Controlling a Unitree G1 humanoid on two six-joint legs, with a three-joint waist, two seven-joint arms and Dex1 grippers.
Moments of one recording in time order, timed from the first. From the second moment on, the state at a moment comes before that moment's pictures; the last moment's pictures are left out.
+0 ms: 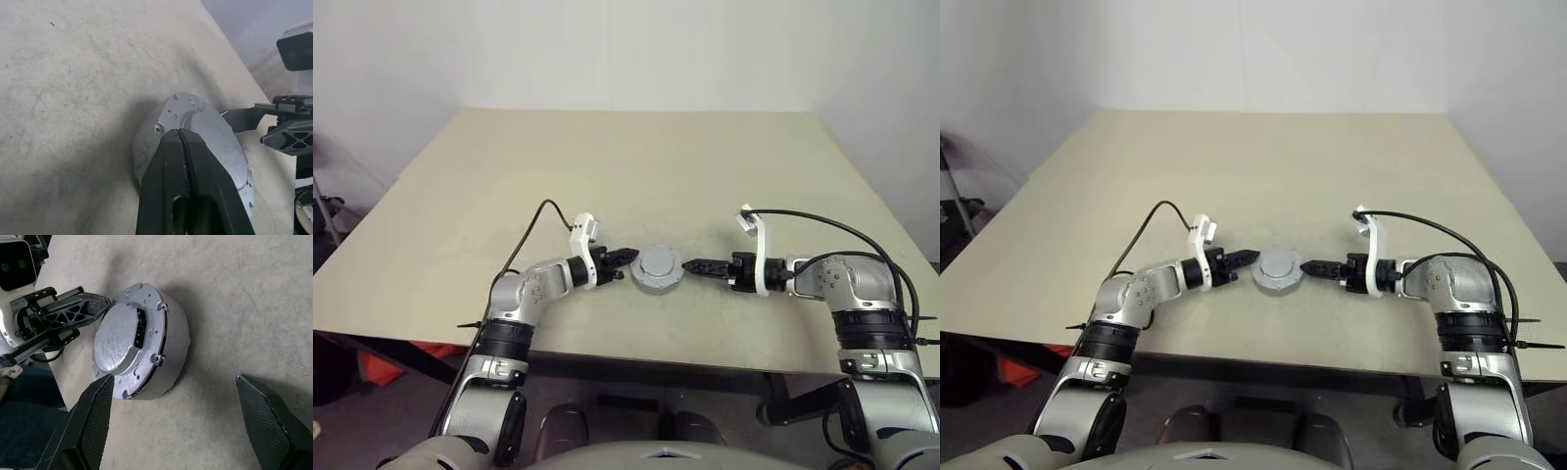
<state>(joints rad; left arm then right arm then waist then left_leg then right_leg) -0.47 0.10 0.01 0.23 -0.55 0.86 -0.61 -0.48 -0.56 -0.10 0.18 0.57 1.26 0.83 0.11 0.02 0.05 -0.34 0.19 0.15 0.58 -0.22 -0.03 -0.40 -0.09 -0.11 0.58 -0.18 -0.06</state>
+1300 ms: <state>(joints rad) -0.46 0.13 0.04 0.24 -0.54 0.84 -0.60 -0.59 -0.25 -0.29 0.31 0.64 1.44 0.57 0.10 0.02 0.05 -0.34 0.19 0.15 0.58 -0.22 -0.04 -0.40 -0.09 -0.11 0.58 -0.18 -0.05</state>
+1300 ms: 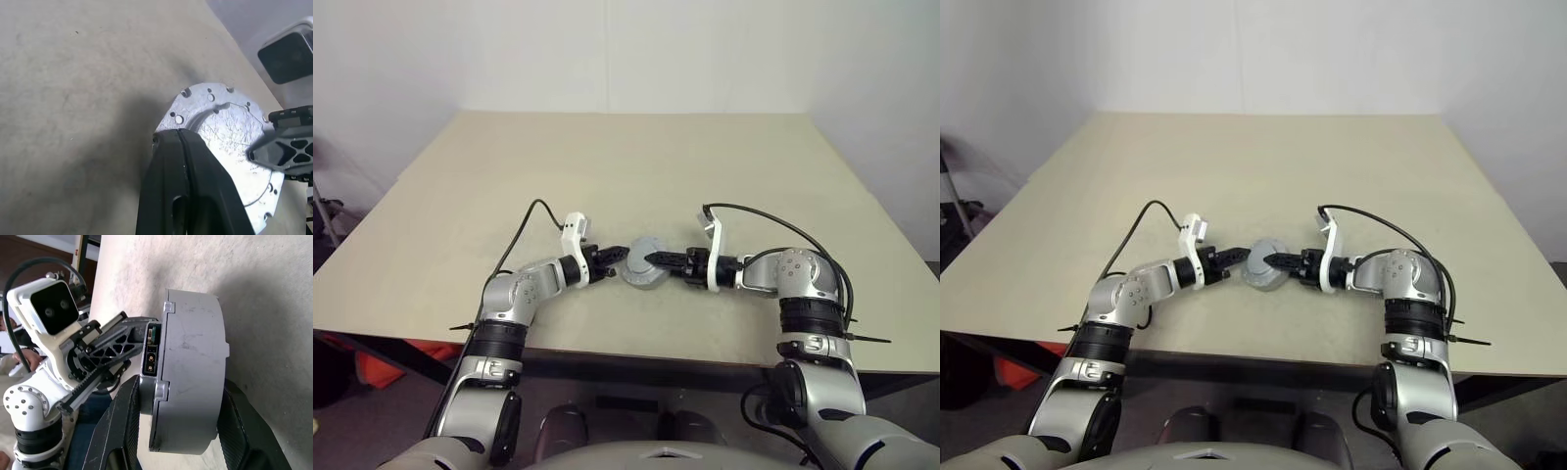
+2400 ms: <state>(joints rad) -0.38 0.11 0.34 0.21 -0.69 0.80 -0.45 -0.72 -0.08 -0.58 0.50 0.69 1.37 0.31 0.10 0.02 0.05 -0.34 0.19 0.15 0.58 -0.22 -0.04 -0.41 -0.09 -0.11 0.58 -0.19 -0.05</state>
